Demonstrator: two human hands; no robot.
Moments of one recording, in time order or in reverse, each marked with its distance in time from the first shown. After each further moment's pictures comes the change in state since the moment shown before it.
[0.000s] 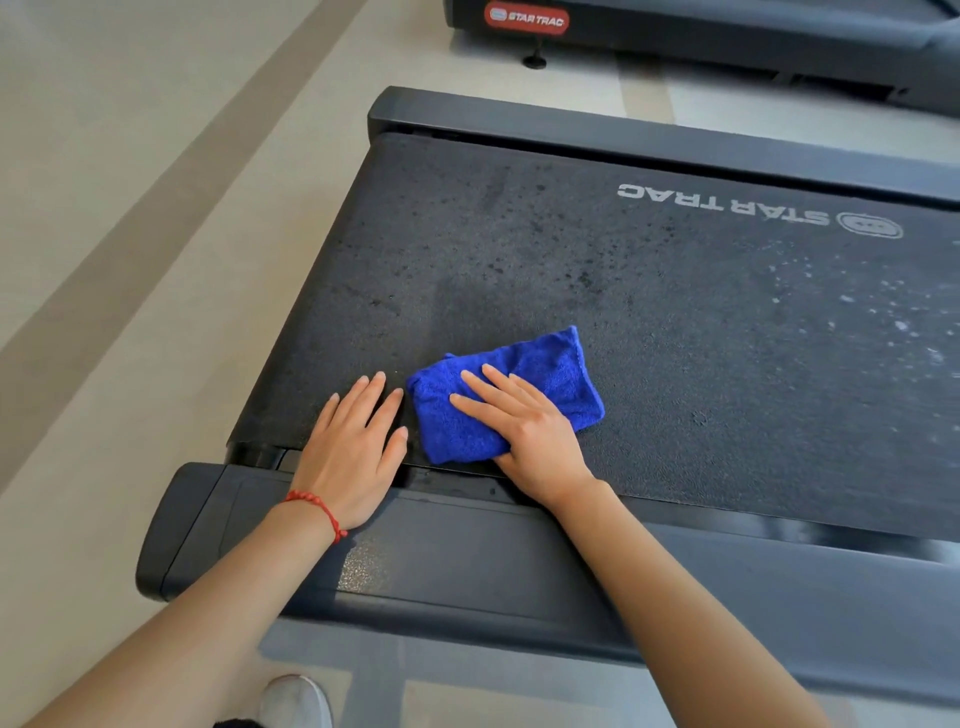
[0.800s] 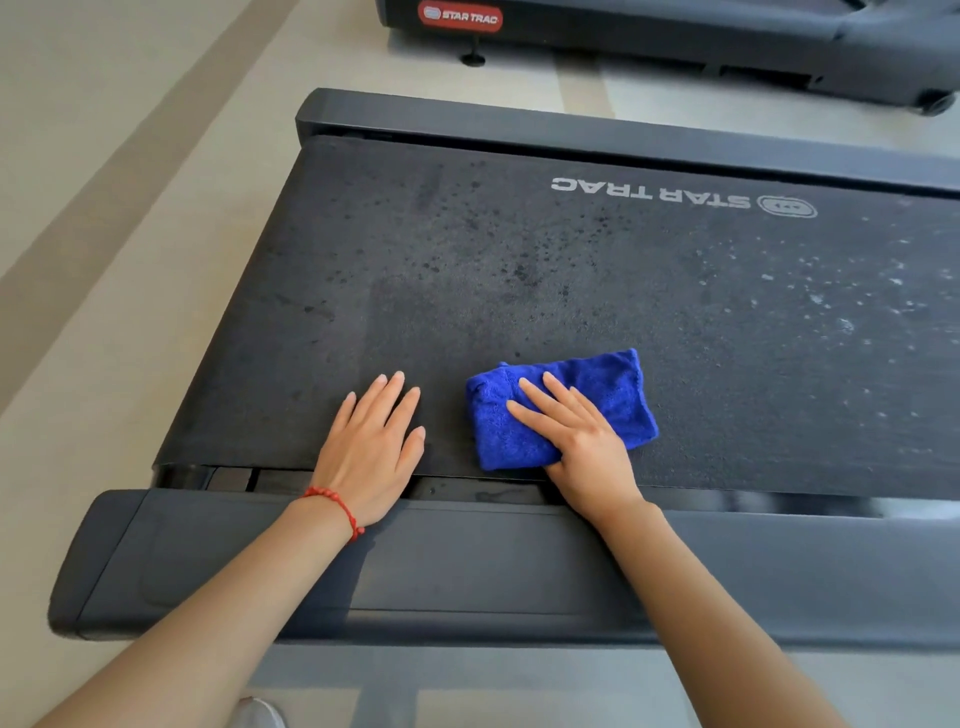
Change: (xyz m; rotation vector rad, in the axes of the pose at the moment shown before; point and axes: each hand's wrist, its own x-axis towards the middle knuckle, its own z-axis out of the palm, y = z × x) left_hand 0.020 0.063 0.015 -0.017 -0.044 0.107; right_hand -0.073 0.050 -0.047 -0.091 0.073 0.232
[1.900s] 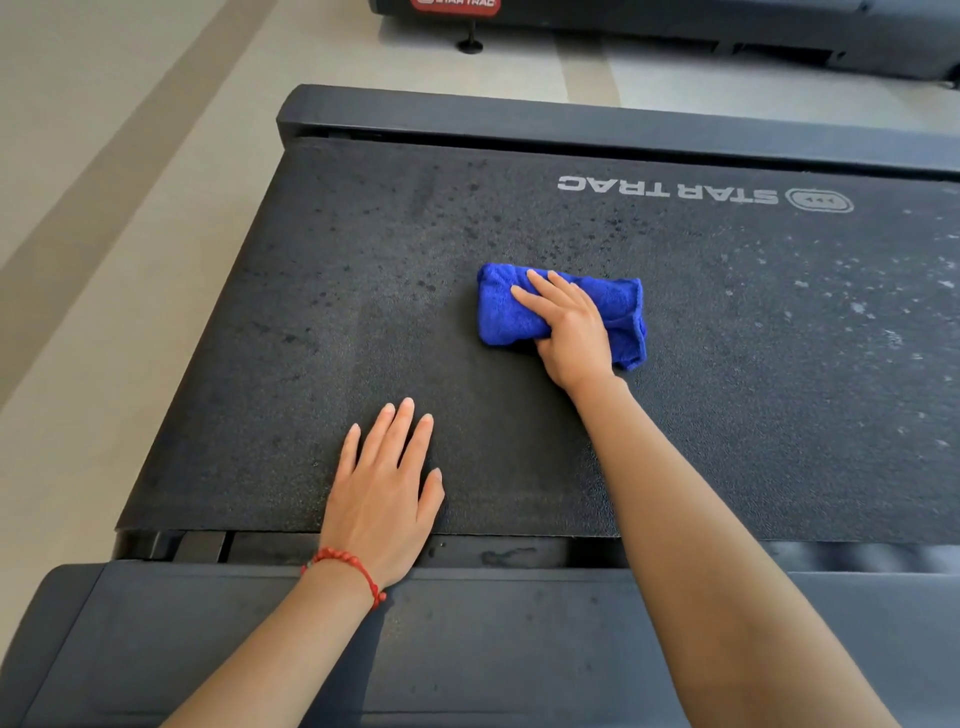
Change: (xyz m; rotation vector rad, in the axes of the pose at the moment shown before) left_hand 0.018 0.013 0.014 0.130 0.036 -0.013; right_hand 0.148 0.066 0.029 0.060 -0.025 0.194
